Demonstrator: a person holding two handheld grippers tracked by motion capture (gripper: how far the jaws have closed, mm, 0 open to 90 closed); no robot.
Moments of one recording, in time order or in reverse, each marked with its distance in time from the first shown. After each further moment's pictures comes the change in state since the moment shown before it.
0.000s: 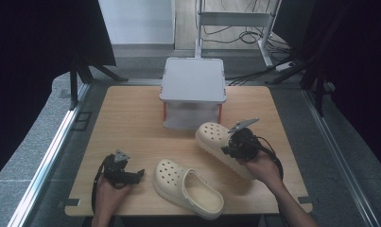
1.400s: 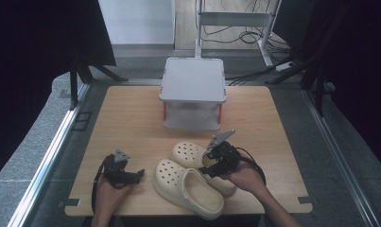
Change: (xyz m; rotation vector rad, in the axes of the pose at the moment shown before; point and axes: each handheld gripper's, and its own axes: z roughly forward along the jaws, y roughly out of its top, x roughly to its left) left arm 0.000 0.000 0.000 0.002 0.000 0.000; right arm 0.047 0.002 0.034 0.007 0.209 -0.168
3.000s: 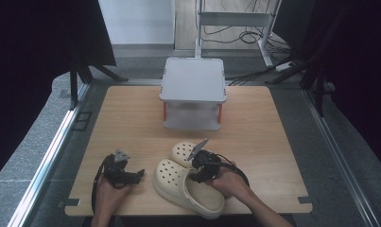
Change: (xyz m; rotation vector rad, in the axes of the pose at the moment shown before) left arm 0.000 0.000 0.000 -0.001 0.001 0.000; right arm 0.022 0.010 0.059 0.178 0.020 -0.076
